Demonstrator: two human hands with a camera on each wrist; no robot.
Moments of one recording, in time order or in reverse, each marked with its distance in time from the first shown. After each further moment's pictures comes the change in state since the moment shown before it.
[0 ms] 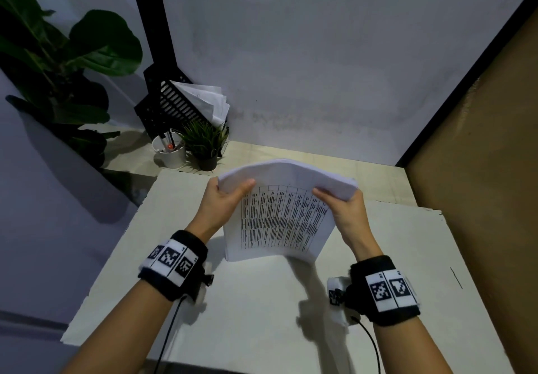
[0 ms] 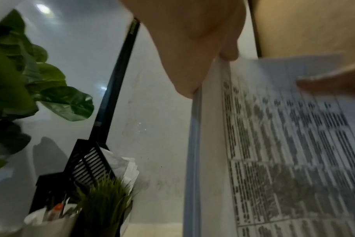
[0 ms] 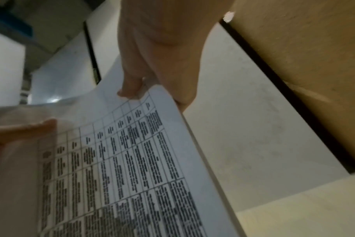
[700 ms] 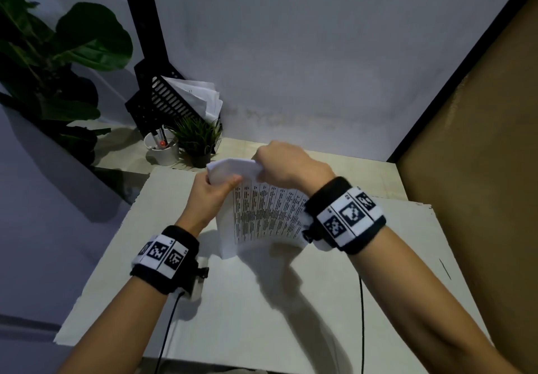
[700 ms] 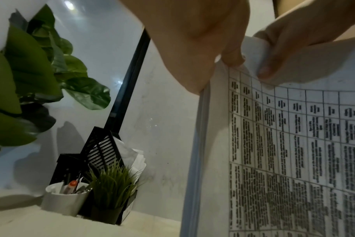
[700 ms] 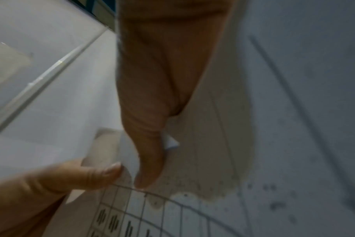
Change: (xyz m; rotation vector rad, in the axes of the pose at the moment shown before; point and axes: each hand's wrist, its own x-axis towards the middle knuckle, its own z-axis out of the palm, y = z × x) left_hand 0.008 -0.014 -0.013 0.009 0.000 0.014; right_hand 0.032 -0.086 0.088 -1.423 -0.666 -0.278
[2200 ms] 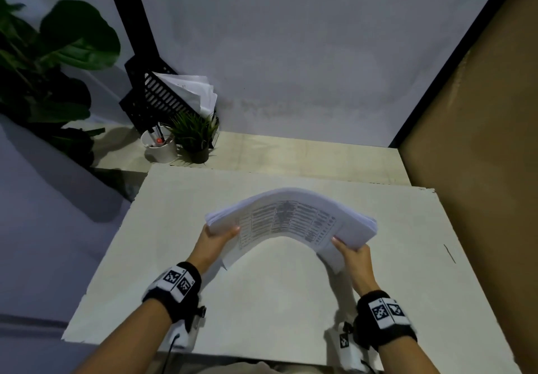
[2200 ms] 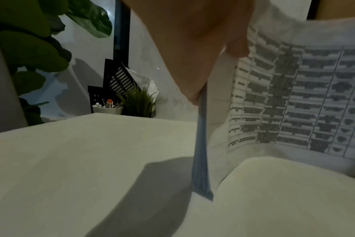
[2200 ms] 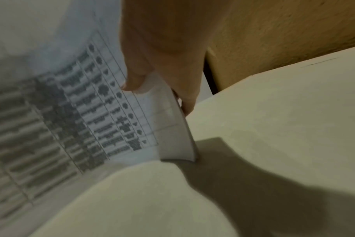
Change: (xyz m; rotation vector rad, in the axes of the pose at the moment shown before) left_hand -0.051 -0.100 -0.002 -0.046 -0.102 -0.352; right_hand -0.115 0.110 0.233 1.508 0.617 0.789
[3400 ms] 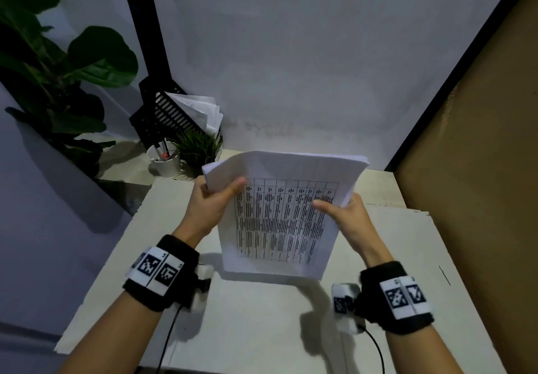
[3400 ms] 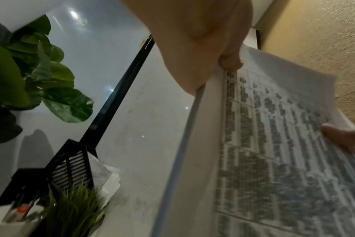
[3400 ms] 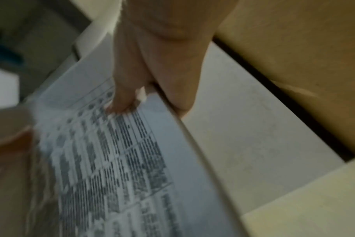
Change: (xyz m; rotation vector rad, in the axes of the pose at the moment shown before) left_hand -0.010 0.134 0.016 -0.073 0.055 0.452; right_hand -0.019 -0.144 0.039 -0.130 -0.411 -0.373
